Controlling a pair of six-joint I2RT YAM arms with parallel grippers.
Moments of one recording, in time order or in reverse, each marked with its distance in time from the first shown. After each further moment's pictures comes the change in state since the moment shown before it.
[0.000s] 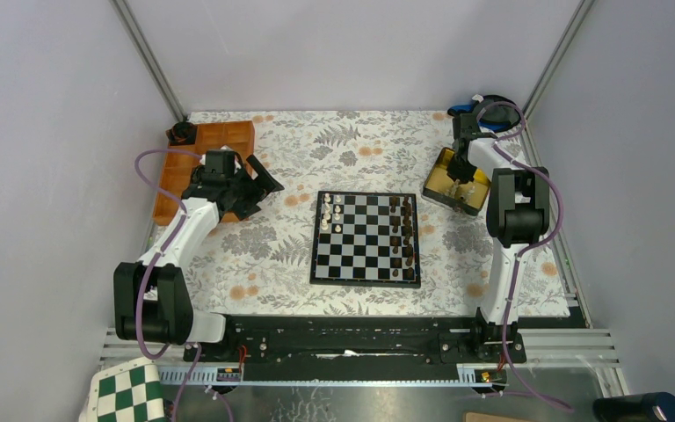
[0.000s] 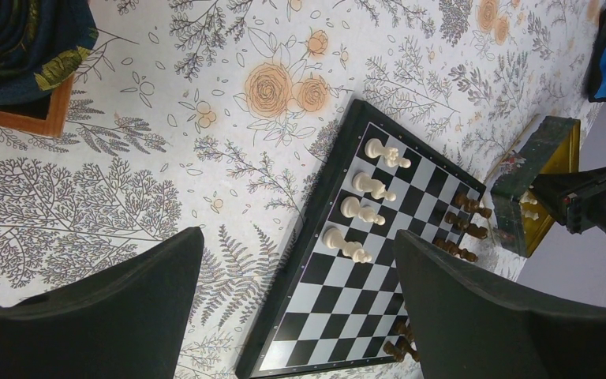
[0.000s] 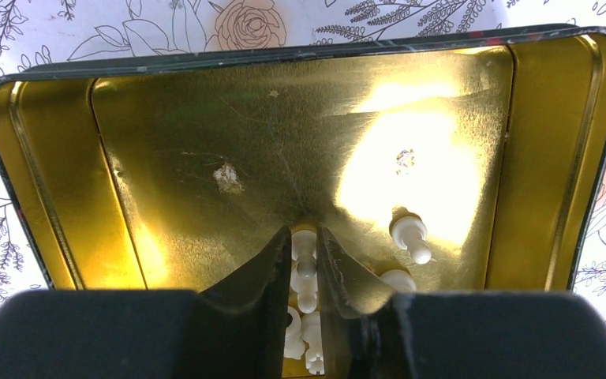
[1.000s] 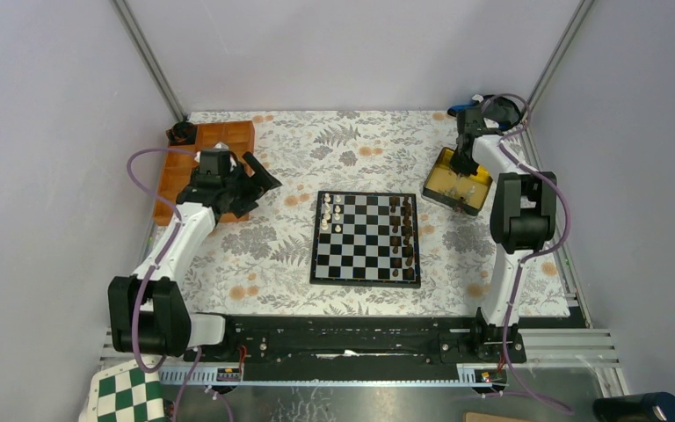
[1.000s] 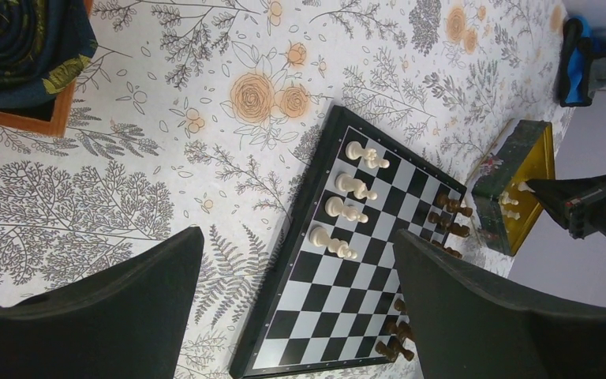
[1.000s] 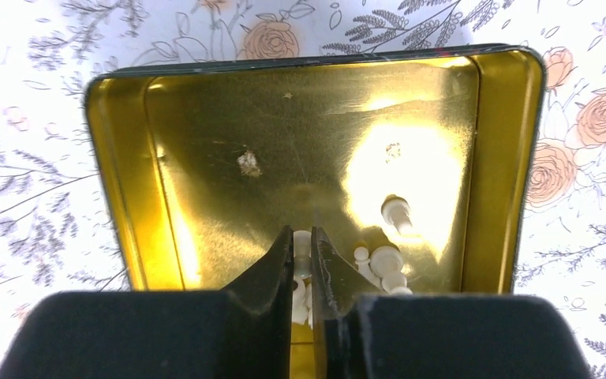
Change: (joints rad) left arm 0.002 -0.059 -0.001 -0.003 -0.004 0.000; right arm 0.000 -0.060 -0.001 -0.010 -0.001 -0.013
